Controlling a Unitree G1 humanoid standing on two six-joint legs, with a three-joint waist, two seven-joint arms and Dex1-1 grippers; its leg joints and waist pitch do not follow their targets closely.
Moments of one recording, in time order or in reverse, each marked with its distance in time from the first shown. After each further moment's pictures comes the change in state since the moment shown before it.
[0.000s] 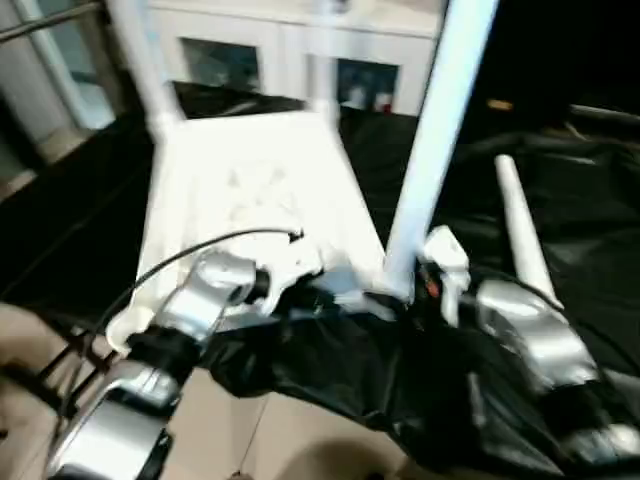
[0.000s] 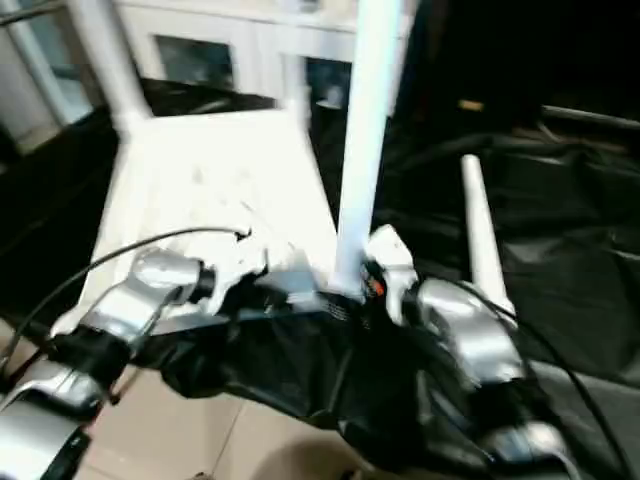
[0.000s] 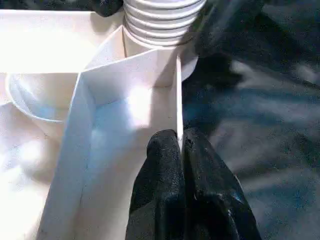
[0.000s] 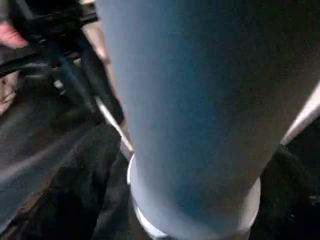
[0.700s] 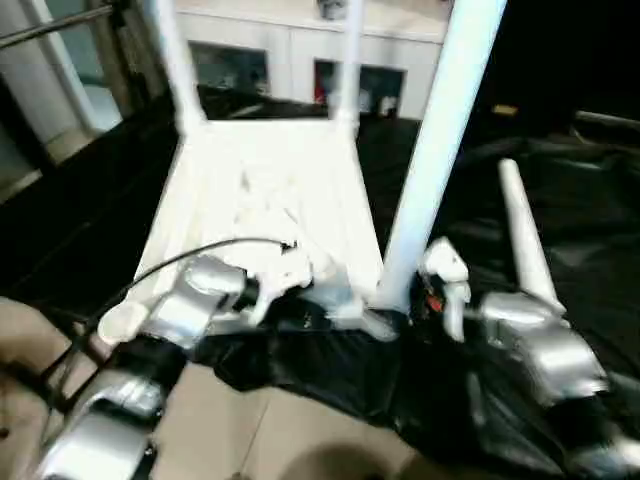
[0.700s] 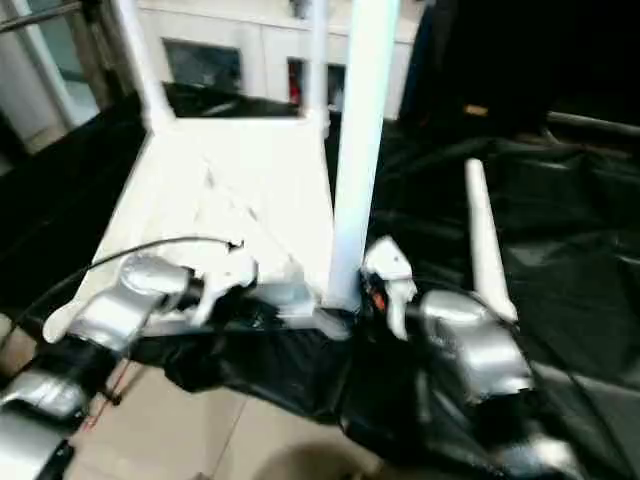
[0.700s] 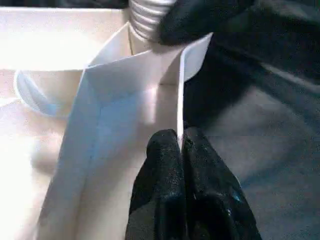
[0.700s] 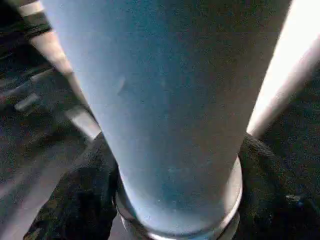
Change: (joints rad) left arm -0.040 -0.046 0.020 0.072 0.041 0.040 0.151; right arm -0.041 0.144 -0.063 0.077 -0.026 0.076 -0.278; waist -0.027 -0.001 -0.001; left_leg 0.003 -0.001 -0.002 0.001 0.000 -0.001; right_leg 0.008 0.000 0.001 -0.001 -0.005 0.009
